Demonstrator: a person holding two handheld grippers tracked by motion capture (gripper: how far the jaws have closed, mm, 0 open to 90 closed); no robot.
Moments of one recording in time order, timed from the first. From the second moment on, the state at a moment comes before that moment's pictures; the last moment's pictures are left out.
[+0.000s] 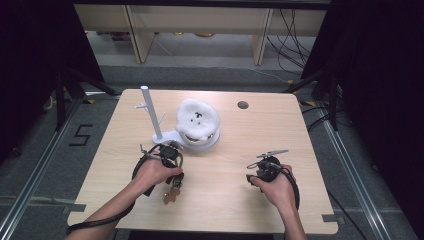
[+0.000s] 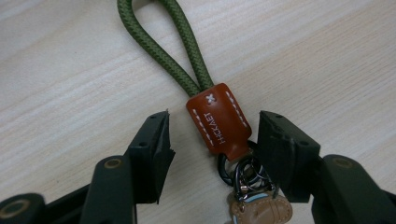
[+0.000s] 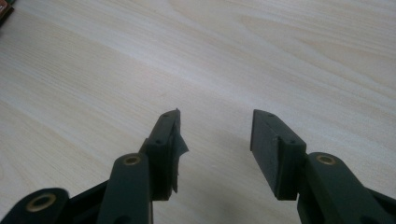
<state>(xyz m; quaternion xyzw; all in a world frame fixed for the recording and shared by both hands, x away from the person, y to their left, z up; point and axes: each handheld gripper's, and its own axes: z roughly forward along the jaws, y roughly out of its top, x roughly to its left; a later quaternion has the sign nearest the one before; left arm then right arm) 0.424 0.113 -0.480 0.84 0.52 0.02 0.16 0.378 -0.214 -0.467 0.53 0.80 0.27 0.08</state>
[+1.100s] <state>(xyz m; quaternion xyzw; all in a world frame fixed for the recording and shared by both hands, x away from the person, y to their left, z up) 0.426 0.106 -0.482 0.85 0.51 0.02 0.14 0.377 -0.210 -0.469 0.52 0.81 0.26 0.08</state>
